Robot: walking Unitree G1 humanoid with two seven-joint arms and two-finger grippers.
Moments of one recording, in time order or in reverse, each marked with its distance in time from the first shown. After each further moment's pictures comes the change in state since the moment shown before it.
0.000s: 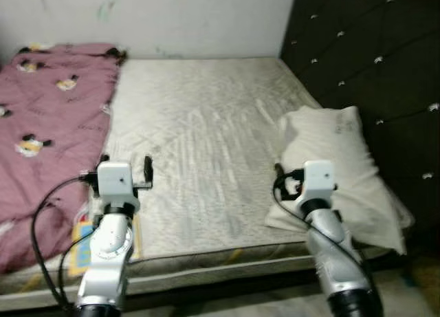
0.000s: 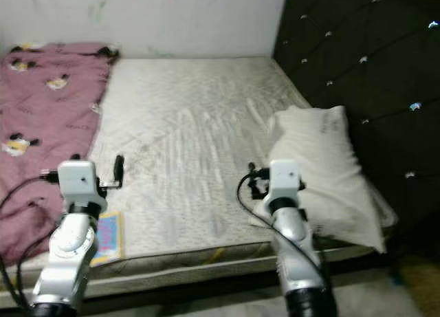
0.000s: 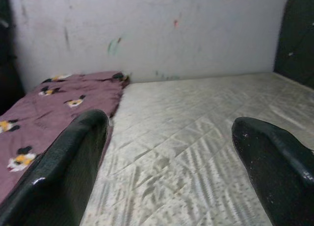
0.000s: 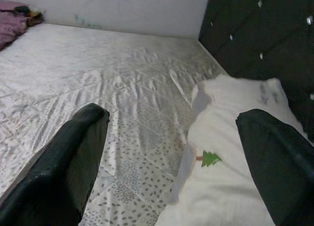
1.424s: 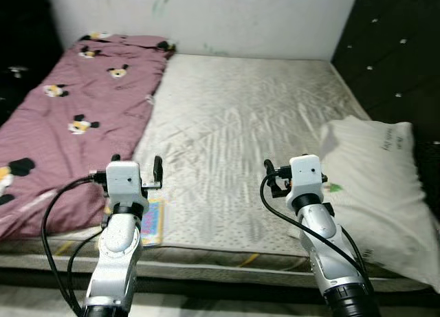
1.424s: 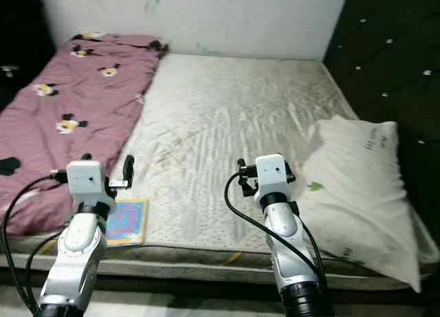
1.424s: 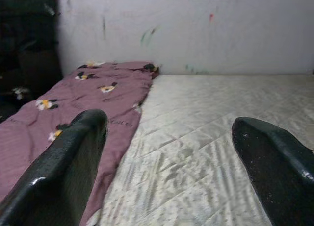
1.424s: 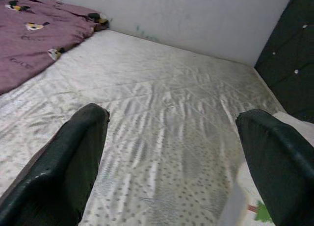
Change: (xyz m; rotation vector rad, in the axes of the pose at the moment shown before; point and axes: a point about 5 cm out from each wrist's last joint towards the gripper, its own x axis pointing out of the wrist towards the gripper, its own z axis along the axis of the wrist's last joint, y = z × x) left arm 0.000 -0.017 0.004 -0.054 0.004 -0.054; right arm 0.006 0.009 0.007 -0.079 -0.031 0.038
